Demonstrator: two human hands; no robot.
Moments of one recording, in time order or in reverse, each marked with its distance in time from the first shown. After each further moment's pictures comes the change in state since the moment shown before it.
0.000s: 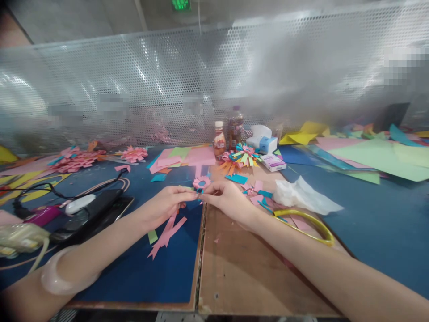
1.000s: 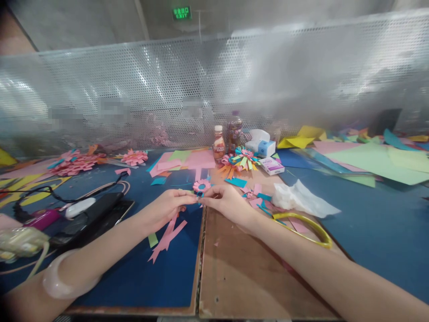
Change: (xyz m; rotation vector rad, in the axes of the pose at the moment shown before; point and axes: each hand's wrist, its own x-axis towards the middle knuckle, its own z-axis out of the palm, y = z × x) left_hand -0.001 0.004 0.001 0.027 0.002 -0.009; right_hand 0.001 0.003 0.000 0.035 -0.005 0.019
